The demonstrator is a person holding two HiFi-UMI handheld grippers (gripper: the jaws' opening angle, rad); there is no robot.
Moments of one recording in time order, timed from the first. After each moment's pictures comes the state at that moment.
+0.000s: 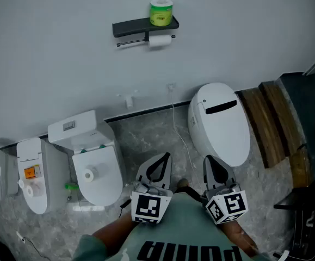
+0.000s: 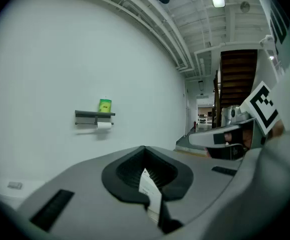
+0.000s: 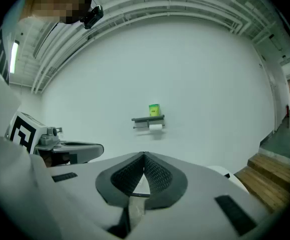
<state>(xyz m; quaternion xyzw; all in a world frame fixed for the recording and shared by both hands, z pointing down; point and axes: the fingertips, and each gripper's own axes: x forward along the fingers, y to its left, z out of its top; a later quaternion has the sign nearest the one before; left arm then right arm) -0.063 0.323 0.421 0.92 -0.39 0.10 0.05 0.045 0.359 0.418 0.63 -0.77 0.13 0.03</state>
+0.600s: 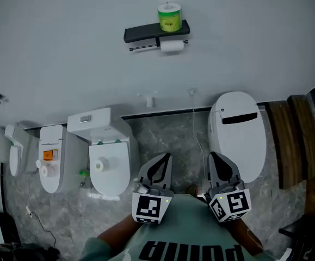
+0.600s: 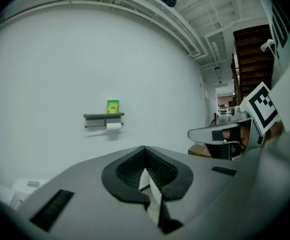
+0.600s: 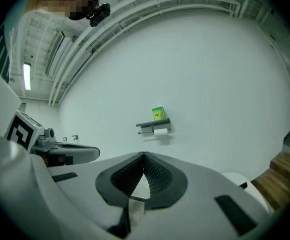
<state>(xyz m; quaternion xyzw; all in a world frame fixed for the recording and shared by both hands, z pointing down) 0.007 0.309 0.413 0.87 -0.48 0.13 0.04 0.128 0.319 0.411 0.56 -0.82 0.13 0.00</state>
